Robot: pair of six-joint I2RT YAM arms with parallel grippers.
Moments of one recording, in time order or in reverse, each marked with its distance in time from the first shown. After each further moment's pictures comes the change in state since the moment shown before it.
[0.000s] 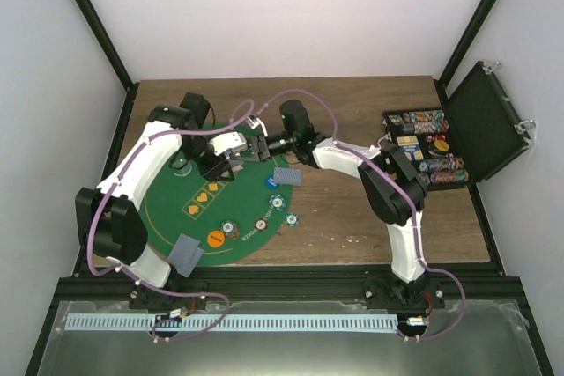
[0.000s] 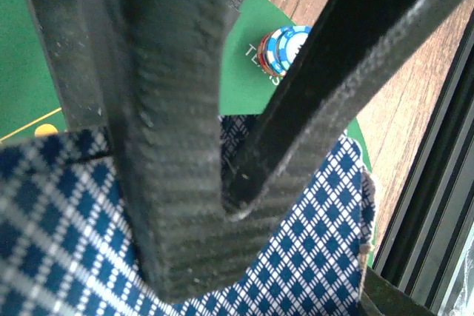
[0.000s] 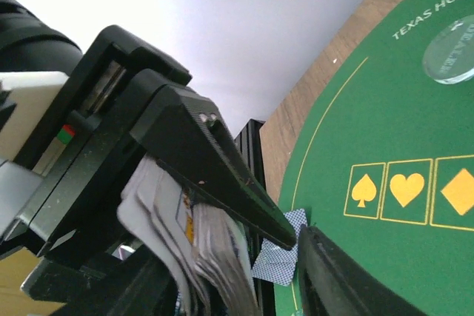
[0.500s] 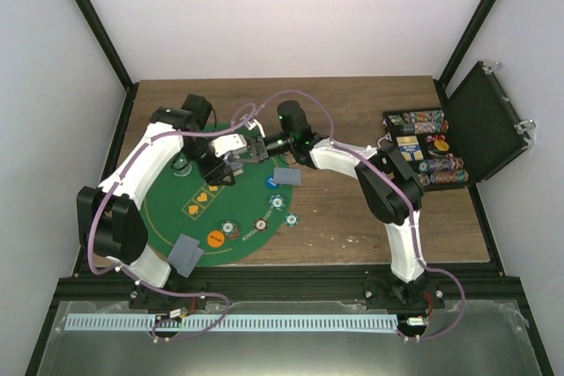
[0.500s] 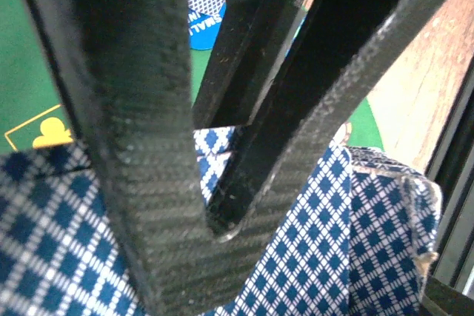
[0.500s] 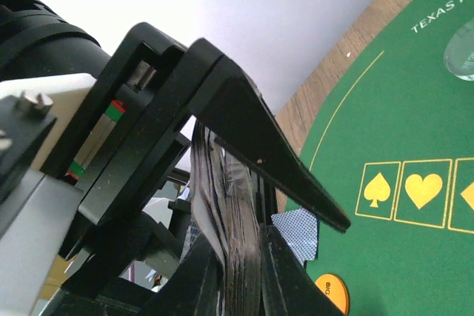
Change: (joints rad) left arm -0.002 0.008 -0.014 0.017 -0.029 0.001; right arm 0.016 0.026 0.019 0.049 -0.043 0.039
